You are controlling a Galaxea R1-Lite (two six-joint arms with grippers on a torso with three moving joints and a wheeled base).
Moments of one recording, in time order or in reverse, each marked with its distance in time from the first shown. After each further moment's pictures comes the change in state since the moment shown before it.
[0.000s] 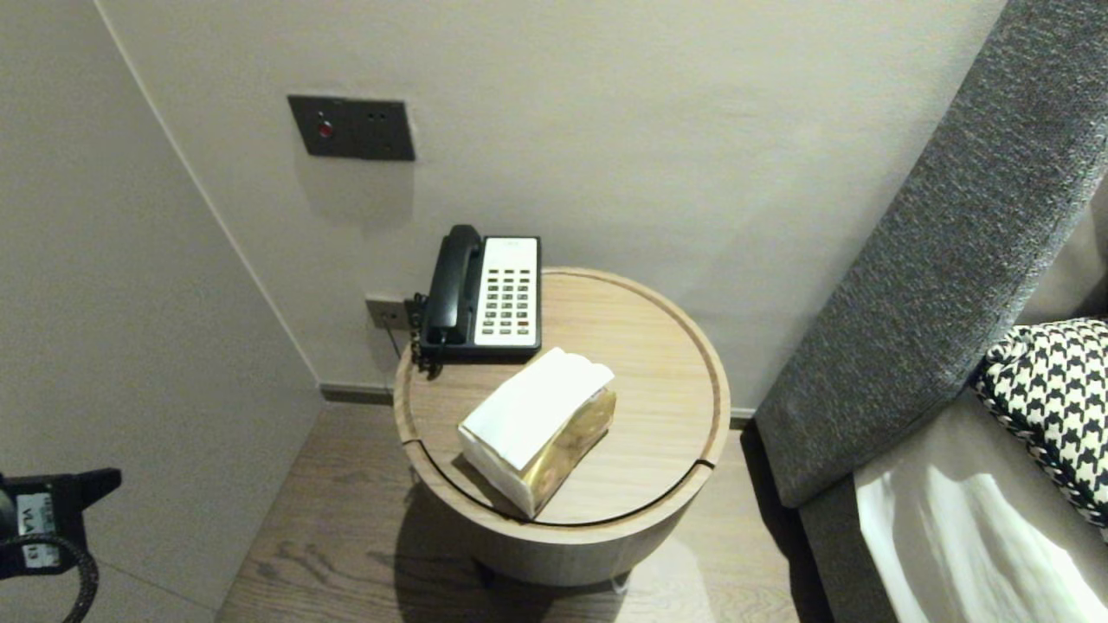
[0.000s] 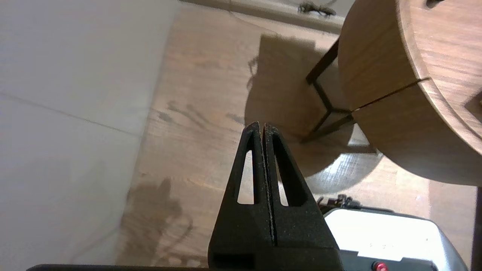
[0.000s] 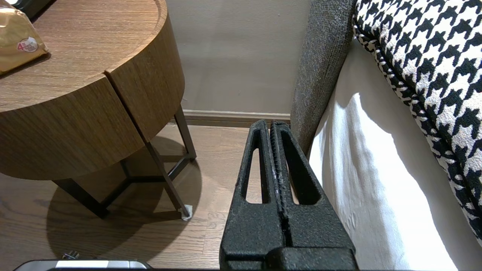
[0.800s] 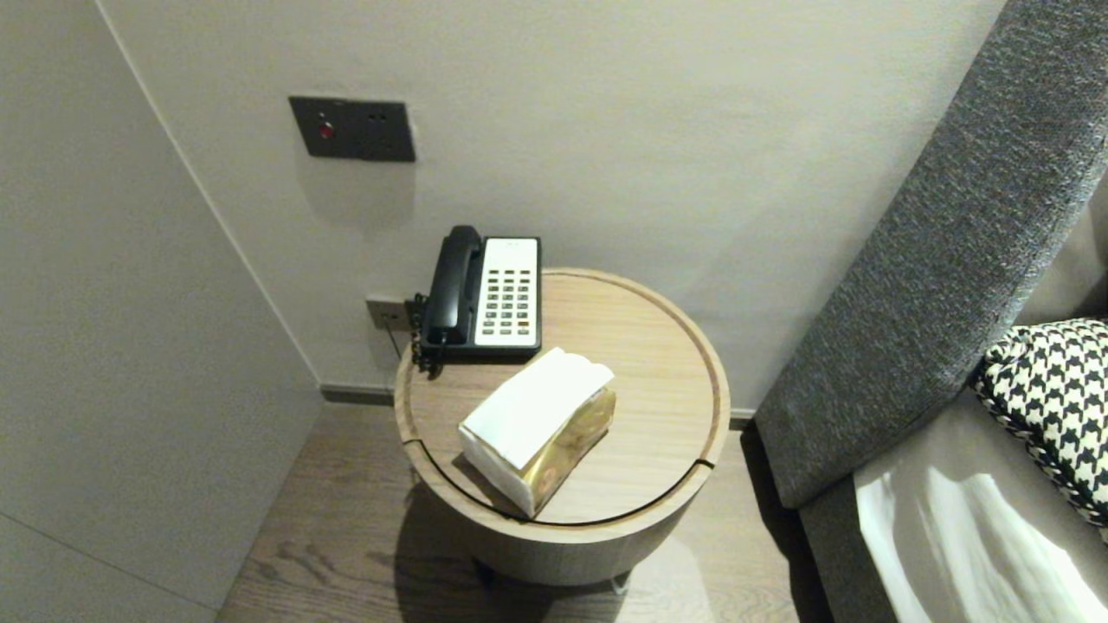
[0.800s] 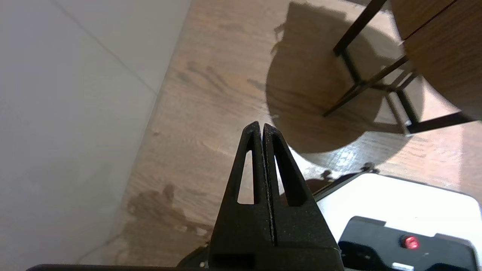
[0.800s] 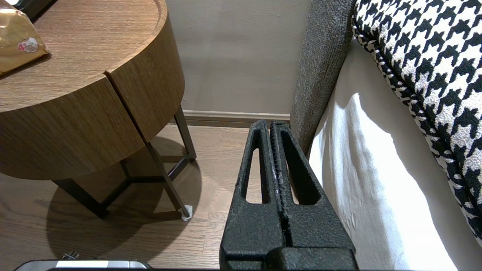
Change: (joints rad) left arm 0.011 -0.465 0.348 0.133 0.078 -0.044; right arm 0.000 0.000 0.000 0.000 0.000 0.000
